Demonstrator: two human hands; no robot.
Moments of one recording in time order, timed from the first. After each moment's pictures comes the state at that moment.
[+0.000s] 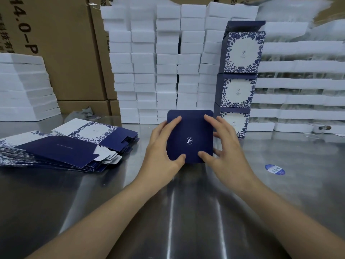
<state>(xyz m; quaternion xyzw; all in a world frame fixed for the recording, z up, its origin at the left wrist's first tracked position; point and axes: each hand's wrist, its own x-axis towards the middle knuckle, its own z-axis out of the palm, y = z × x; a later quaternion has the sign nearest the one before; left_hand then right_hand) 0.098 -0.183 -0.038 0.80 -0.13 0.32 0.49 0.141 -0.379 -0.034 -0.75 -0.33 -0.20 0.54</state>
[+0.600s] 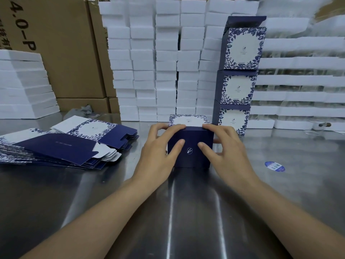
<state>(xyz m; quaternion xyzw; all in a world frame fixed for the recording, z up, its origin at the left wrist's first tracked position) 0.103 -0.175 -0.043 0.85 -0.10 0.37 0.37 0.153 -0.382 -0.043 -0.79 -0.29 -0.29 0.46</state>
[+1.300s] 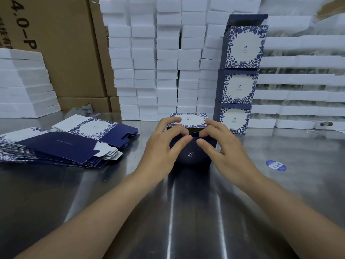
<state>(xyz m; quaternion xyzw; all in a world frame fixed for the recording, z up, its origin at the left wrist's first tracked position) 0.100 -0.181 -0.027 0.84 -0.15 0.36 0.38 0.144 -0.383 -0.026 -0.81 -0.35 -0.24 0.40</state>
